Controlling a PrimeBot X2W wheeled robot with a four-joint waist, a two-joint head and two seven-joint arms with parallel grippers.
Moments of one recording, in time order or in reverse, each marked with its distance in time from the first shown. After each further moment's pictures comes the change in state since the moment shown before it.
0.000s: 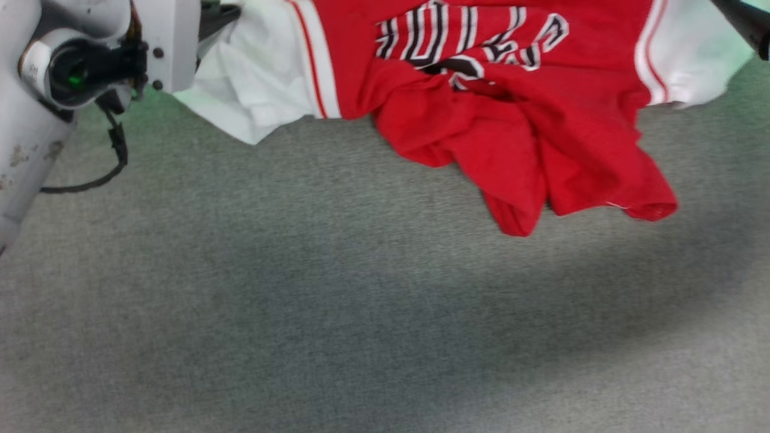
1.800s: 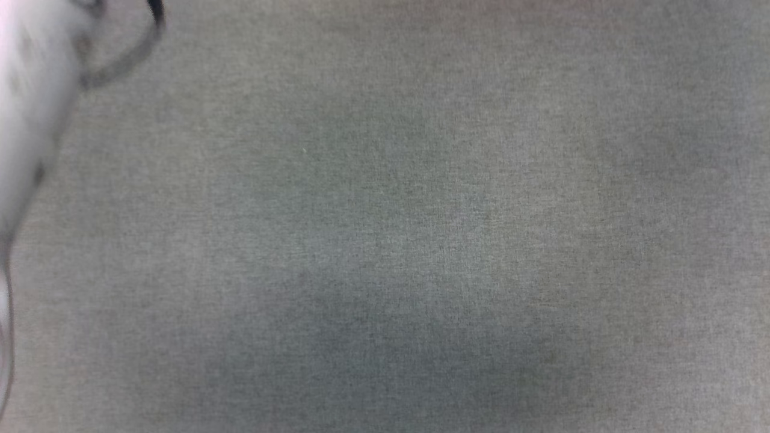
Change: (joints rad) left arm -0.216 -0.198 0.095 0.212 -0.134 -0.001 -0.916; right arm -0.566 0.222 0.049 0.713 -0.081 0.000 -0.754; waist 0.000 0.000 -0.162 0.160
